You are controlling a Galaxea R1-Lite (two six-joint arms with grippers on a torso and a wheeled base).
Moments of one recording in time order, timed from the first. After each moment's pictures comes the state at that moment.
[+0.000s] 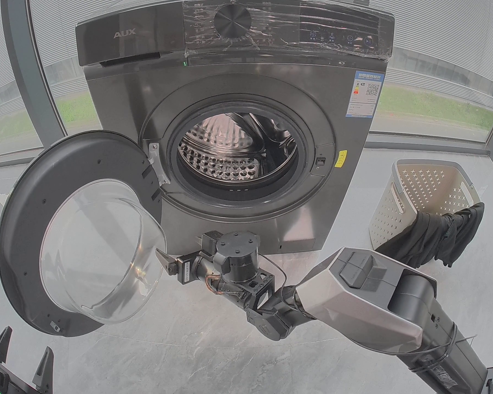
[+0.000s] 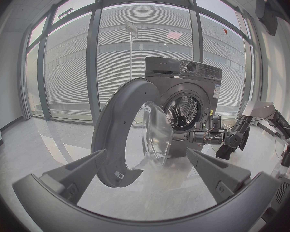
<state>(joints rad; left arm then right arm) 0.00 0.02 -0.02 0.00 0.01 -0.03 0.87 2.66 -1.61 -1.00 -0.04 0.28</state>
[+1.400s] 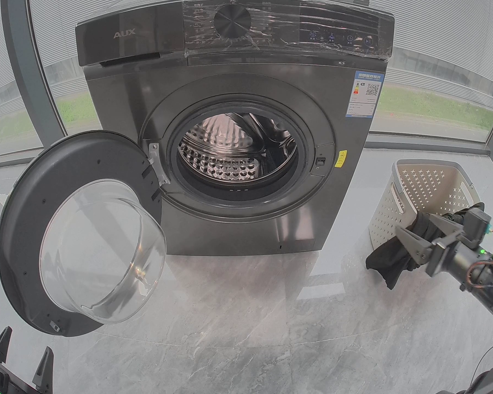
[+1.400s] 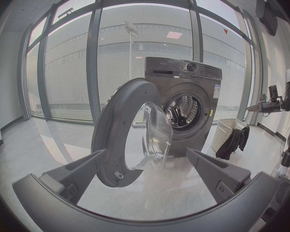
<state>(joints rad) 0.00 0.02 -0.02 0.00 0.01 -0.03 0.36 1.40 -0.21 -1.11 -0.06 0.08</state>
